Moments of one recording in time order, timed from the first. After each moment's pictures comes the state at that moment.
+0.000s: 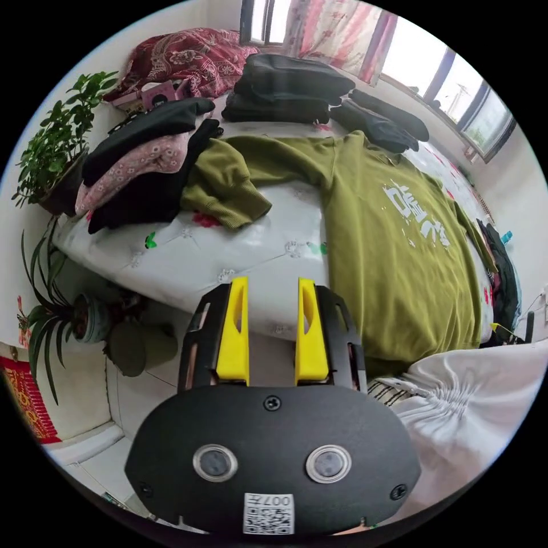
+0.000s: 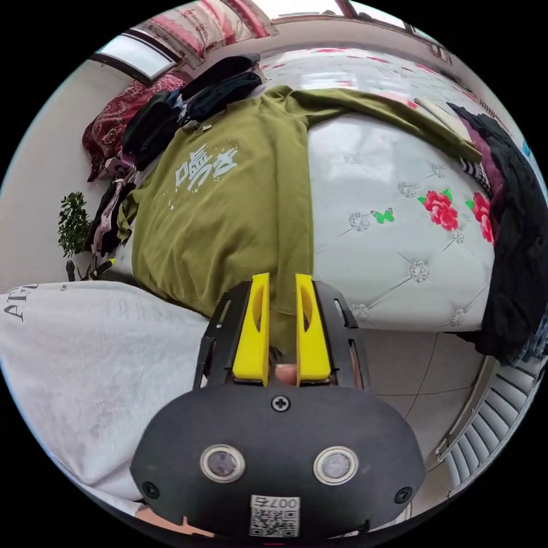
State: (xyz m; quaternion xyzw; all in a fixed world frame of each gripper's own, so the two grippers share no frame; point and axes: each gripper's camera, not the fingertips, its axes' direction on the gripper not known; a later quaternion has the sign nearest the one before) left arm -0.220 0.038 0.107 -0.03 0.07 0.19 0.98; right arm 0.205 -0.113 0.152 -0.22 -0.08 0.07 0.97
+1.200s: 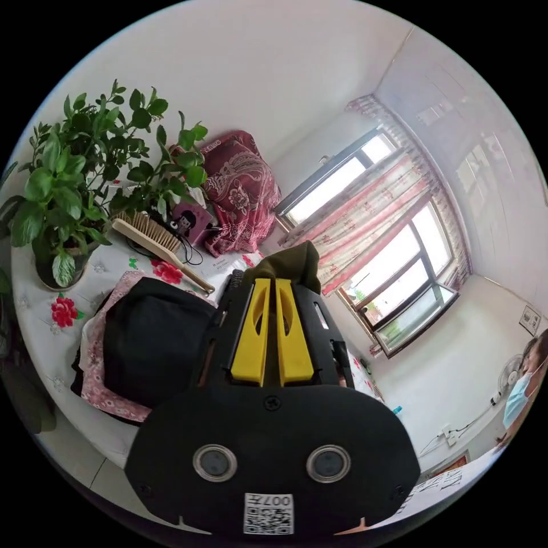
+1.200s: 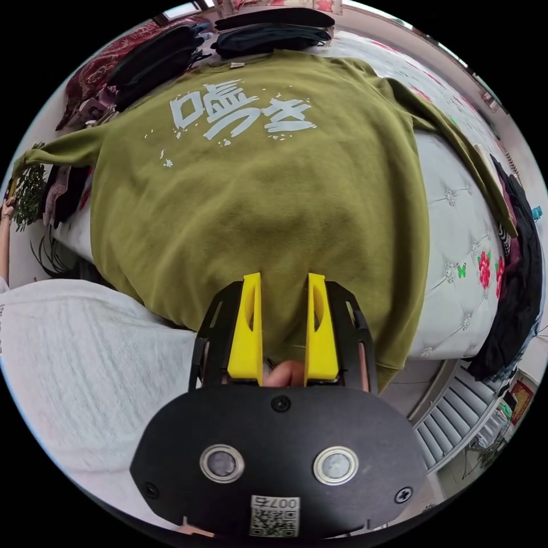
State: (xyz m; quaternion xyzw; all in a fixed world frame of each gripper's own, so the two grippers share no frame) left arm -0.525 -0.181 -0.011 0.28 0.40 -0.07 0.87; right arm 0.022 -0.110 0.248 -0.32 0.02 0.00 0.95
